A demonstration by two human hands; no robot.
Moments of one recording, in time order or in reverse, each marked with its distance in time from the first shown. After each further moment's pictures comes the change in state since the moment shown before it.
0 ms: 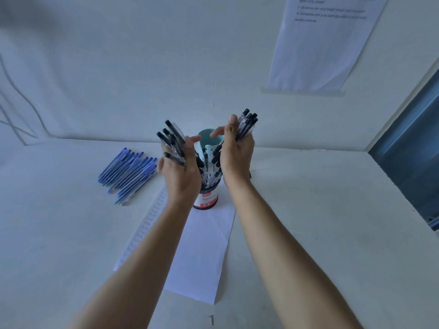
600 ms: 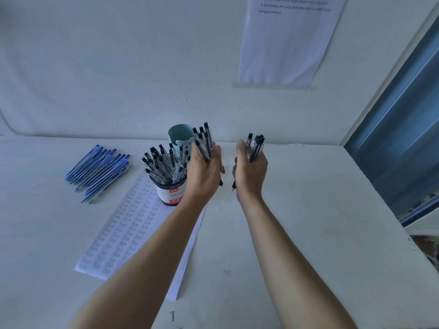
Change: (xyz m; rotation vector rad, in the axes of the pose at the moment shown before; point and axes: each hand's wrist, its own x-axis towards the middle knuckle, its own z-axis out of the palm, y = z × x) left_hand -0.046 0.020 0.084 -0.127 -0.389 -0.103; right_hand 0.006 0.032 -0.109 -0.082 0.116 0.159
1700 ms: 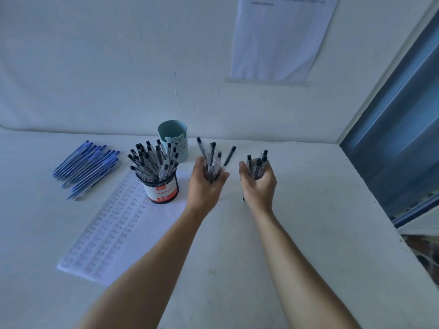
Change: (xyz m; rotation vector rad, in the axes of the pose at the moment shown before) left_hand -0.025 -0.047 0.035 -0.064 -0.049 -0.124; right_hand 0.015 0.047 -0.065 -0.275 0.047 -0.161
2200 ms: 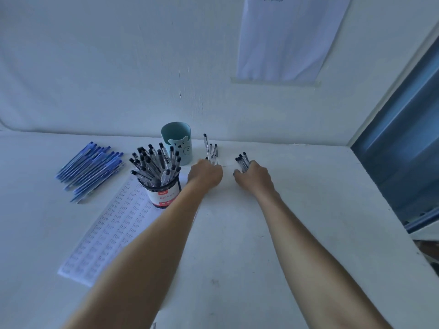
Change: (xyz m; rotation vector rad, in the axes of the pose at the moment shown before) left_hand 0.068 0.015 0.001 0.726 -0.192 -0.449; right_hand 0.054 0.005 0.025 -0.763 -0.521 0.270
